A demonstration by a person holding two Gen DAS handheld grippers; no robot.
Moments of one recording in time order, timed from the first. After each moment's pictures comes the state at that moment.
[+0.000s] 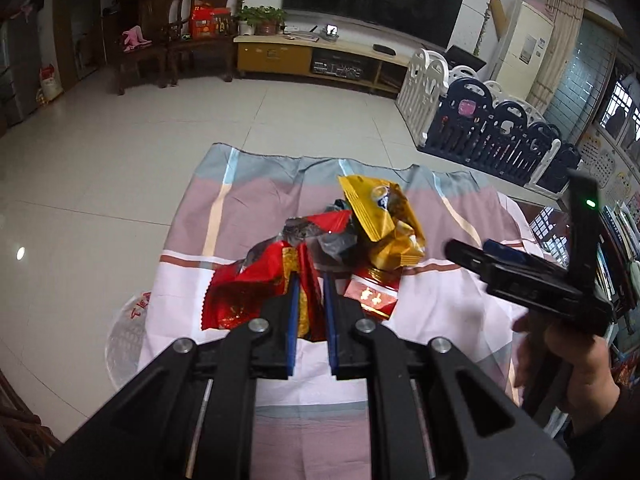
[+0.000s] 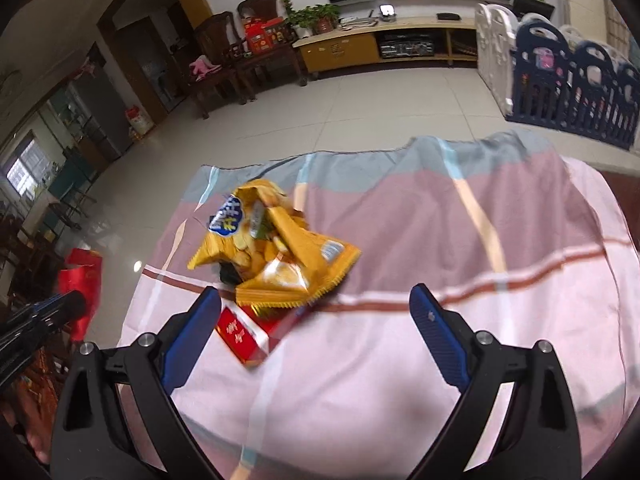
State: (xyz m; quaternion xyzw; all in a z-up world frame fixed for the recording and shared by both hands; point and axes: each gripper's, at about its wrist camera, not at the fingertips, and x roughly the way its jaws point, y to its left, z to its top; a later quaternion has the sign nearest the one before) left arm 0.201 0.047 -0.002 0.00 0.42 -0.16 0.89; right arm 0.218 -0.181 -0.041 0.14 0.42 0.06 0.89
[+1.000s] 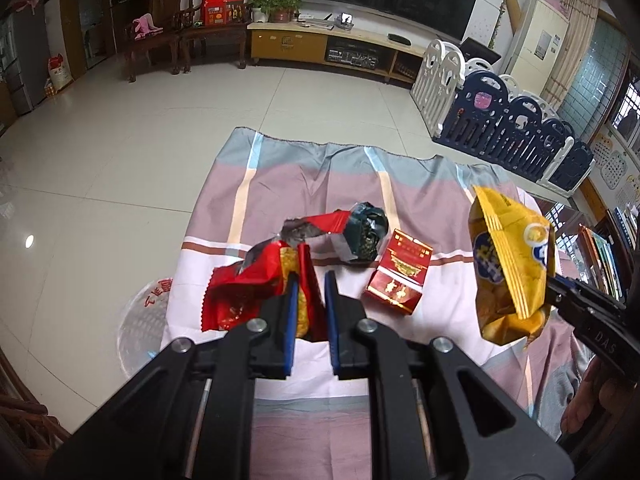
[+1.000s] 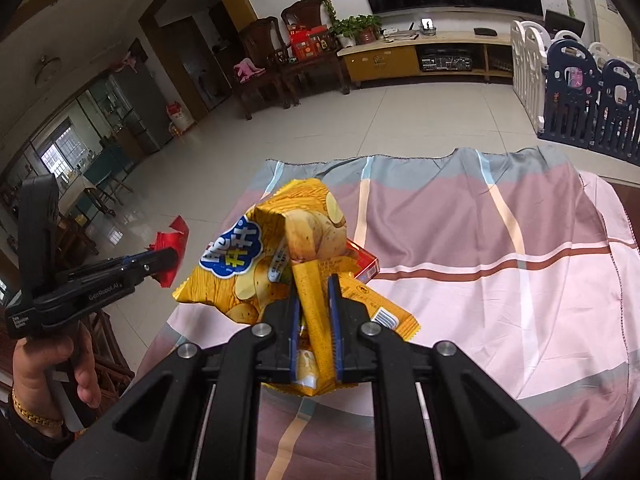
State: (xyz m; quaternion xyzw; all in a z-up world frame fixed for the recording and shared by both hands) left arm 0.208 0.067 -0.010 0.00 0.45 -0.13 0.88; right arm 0.149 -0.159 0.001 0.14 0.40 0.12 0.90
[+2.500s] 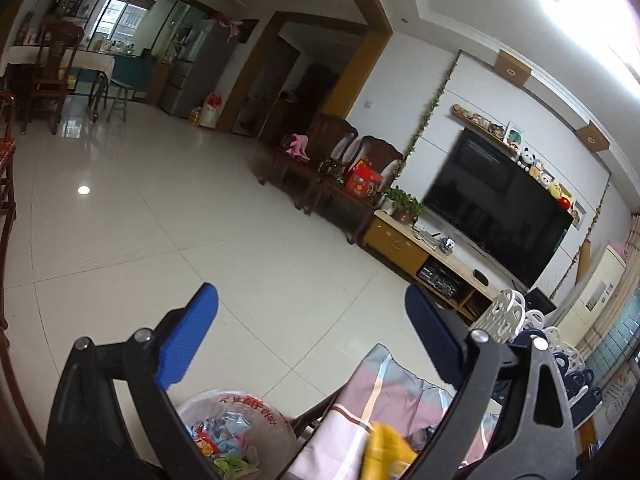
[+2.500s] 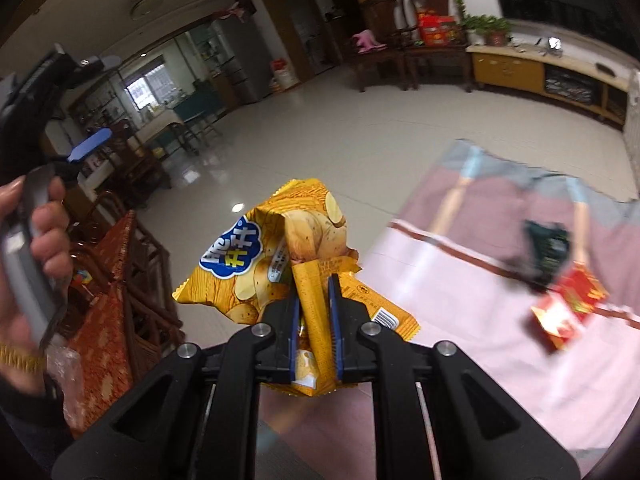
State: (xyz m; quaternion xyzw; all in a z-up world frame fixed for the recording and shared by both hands) left arm 0.123 0.334 0.113 -0.25 0.16 0.09 0.95; right arm 0.176 0.070 -0.006 0.08 0.40 0.32 0.86
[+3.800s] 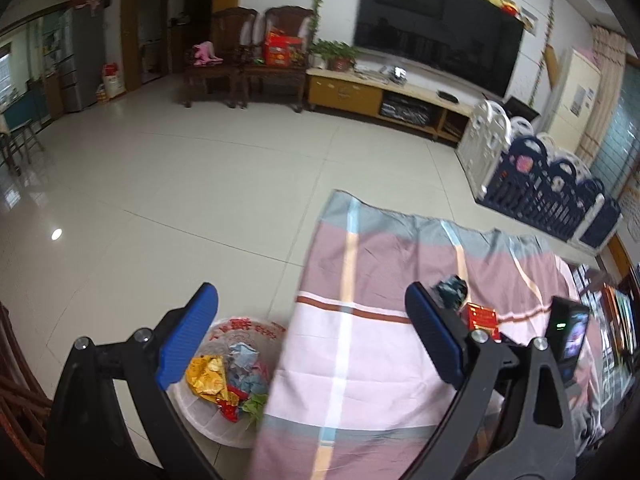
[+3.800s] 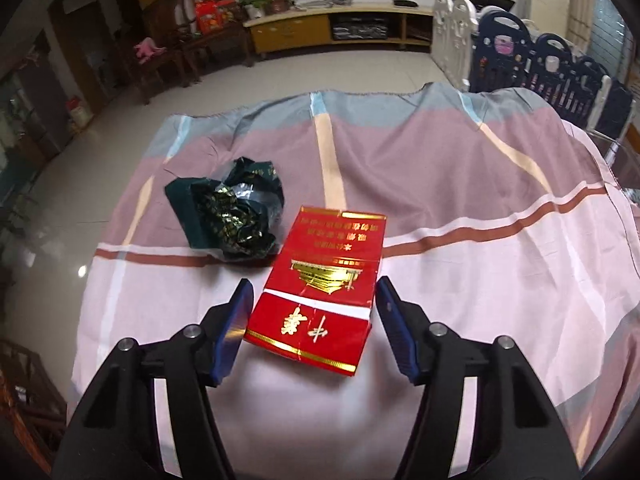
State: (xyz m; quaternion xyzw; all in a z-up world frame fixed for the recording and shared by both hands) left arm 0.219 0.166 0.023 -0.03 0.38 -0.06 0.92; right arm 0.220 -0.086 -0.091 0.12 0.45 -0.06 0.88
